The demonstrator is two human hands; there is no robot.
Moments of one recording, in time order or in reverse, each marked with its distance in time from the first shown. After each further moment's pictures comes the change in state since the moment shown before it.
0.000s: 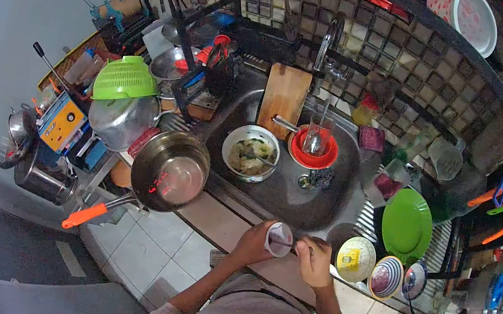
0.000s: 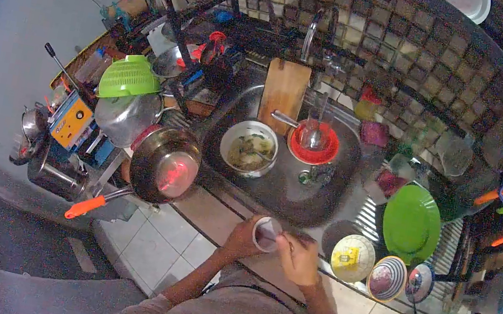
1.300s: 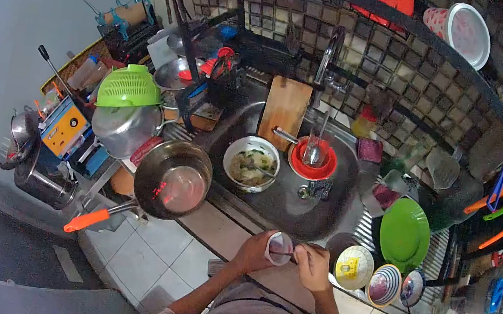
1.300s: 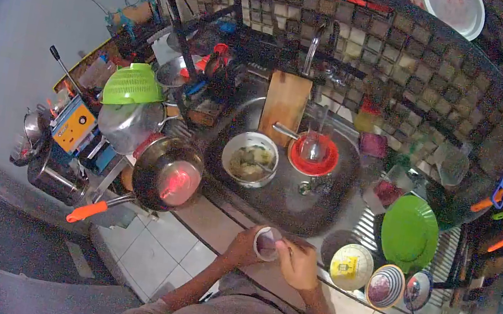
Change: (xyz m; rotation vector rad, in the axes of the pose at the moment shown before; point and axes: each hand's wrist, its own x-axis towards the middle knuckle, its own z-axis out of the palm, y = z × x) left_hand 0.003 0.006 -0.005 0.004 -0.009 0.005; right_hand 0.006 -0.003 0.001 -0.014 -0.009 -0.008
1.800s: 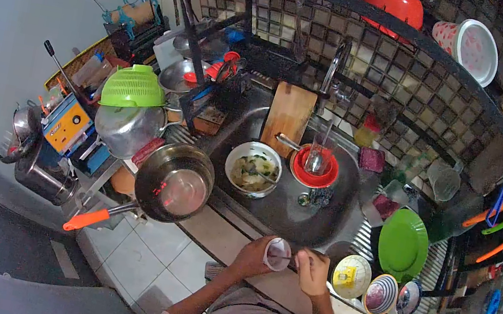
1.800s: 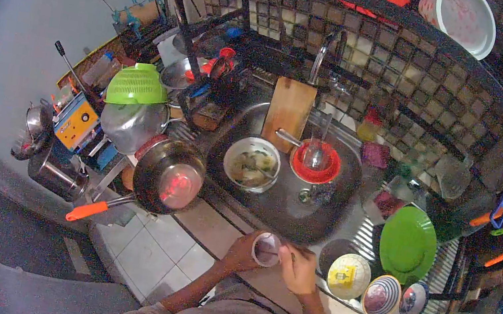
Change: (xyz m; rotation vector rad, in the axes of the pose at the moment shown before) left_hand -0.001 -0.013 0.008 0.015 -0.037 -0.071; right_hand 0.003 0.002 -0.002 0.060 -0.027 0.129
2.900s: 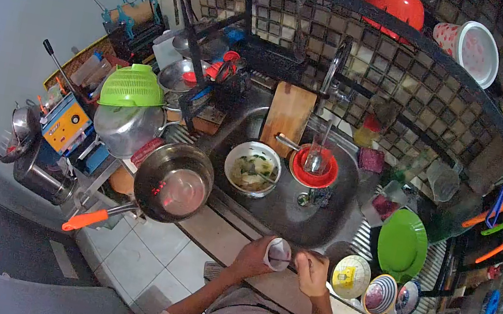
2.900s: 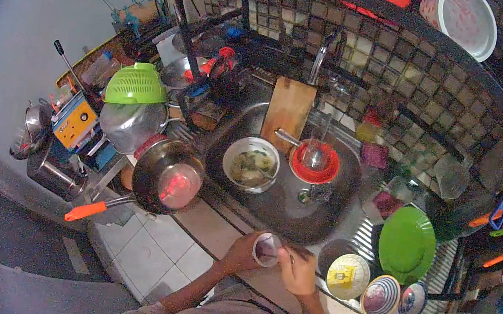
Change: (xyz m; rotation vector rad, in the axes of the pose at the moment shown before) left_hand -0.001 0.001 0.000 0.024 0.042 0.073; right_hand 0.000 0.003 0.001 -0.039 0.040 -0.124
